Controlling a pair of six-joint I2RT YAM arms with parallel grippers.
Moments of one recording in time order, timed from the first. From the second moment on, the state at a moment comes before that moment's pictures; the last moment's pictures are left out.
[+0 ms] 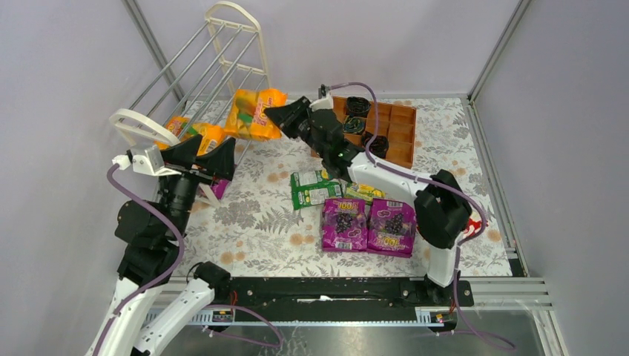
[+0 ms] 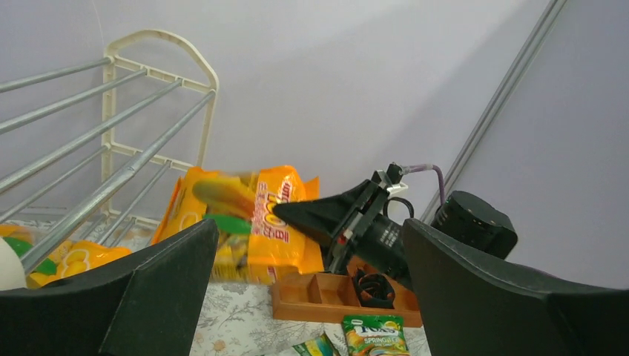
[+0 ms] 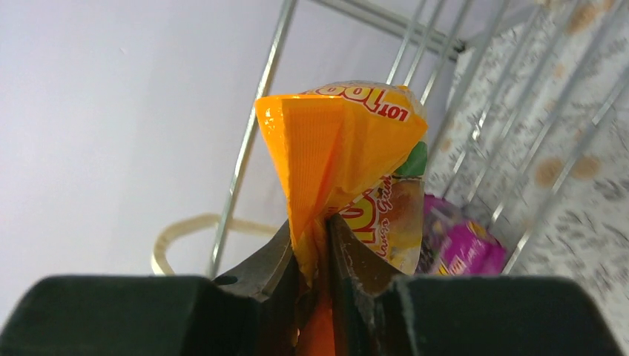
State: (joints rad) left arm -0.48 0.49 0.94 -0.09 -0.19 -0.28; right arm 0.84 1.85 1.45 0.43 0.12 1.18
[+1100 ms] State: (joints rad) left arm -0.50 0.43 0.94 -0.08 -0.30 -0.26; right arm 0.83 2.65 2.46 0.34 0.23 1.50
